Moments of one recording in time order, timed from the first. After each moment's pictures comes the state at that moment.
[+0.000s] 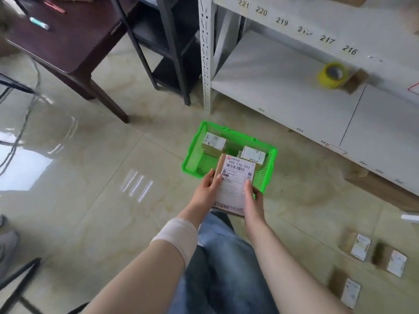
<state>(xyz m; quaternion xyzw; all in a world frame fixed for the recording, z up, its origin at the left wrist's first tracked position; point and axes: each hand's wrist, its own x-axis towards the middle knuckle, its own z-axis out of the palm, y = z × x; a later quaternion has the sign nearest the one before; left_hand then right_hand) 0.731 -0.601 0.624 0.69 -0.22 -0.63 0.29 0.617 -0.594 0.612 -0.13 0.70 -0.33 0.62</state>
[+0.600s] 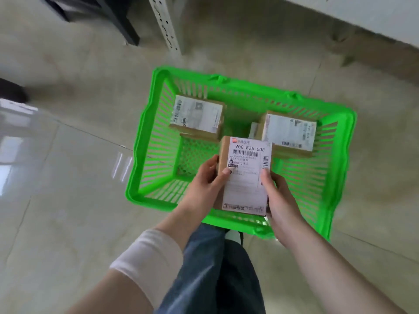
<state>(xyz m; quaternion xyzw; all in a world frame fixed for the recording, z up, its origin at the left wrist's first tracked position) 0.731 -0.752 0.202 0.65 -0.21 -0.69 0.23 0.591 -0.736 0.197 -0.09 0.72 -0.29 0.63</state>
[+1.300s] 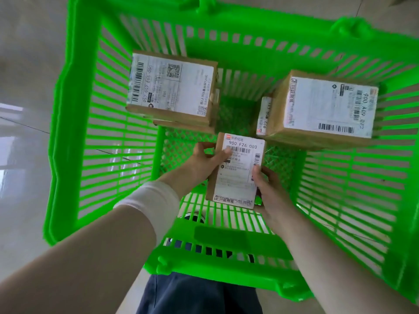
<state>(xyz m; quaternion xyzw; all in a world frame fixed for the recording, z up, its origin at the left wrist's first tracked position) 0.728 -0.800 0.012 0.69 -0.27 -0.67 0.04 0.583 -0.738 0.026 -0.05 0.70 -0.22 0.67</state>
